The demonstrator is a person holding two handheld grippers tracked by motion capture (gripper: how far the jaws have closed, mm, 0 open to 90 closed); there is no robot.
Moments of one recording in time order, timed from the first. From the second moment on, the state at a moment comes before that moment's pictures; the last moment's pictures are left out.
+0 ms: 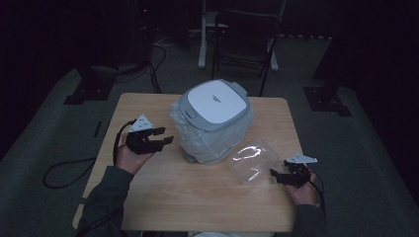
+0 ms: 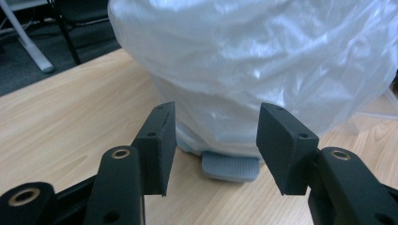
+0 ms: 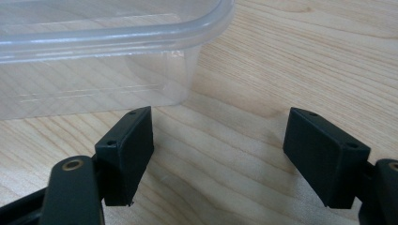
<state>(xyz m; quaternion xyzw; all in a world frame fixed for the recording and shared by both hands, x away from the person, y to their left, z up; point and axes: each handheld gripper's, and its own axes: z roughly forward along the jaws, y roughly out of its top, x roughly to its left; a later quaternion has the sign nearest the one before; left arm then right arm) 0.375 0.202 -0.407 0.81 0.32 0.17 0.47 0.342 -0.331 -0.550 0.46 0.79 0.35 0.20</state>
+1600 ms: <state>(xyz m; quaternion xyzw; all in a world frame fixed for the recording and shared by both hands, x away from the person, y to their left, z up) 0.399 0.144 -0.327 0.81 0.25 0.16 0.51 0.342 -0.330 -0.550 0.46 0.79 0.35 0.20</state>
